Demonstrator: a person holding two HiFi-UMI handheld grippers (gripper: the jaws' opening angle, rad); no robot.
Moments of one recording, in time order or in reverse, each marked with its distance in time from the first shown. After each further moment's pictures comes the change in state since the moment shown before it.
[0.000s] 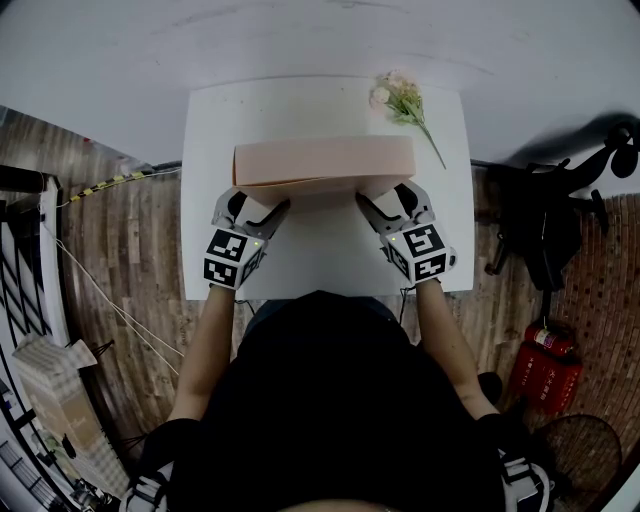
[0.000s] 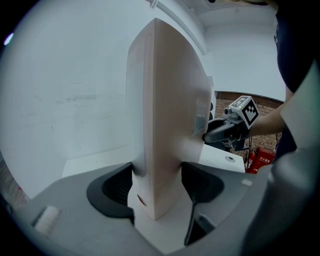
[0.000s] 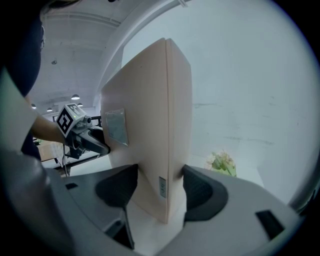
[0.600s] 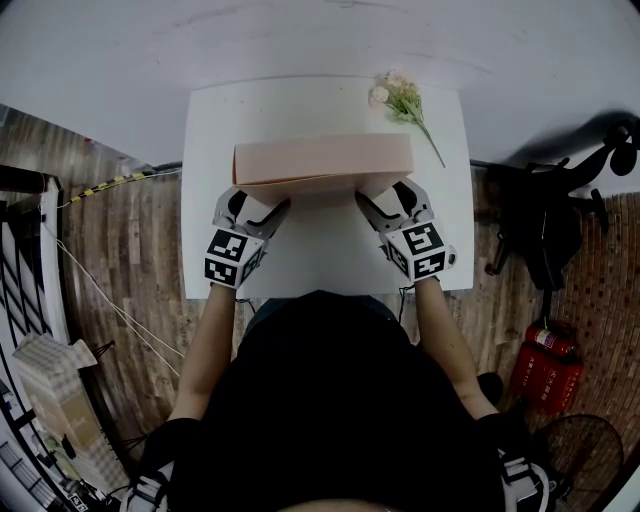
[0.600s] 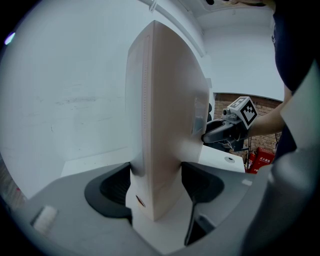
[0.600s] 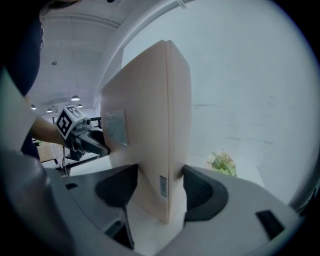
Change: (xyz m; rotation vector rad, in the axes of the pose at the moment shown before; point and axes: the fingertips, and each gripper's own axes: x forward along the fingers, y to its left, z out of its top) left arm 0.001 -0.003 -0.001 0.010 -0.030 -0.005; right arm -0.001 0.000 -0.002 0.007 -0.011 -0.002
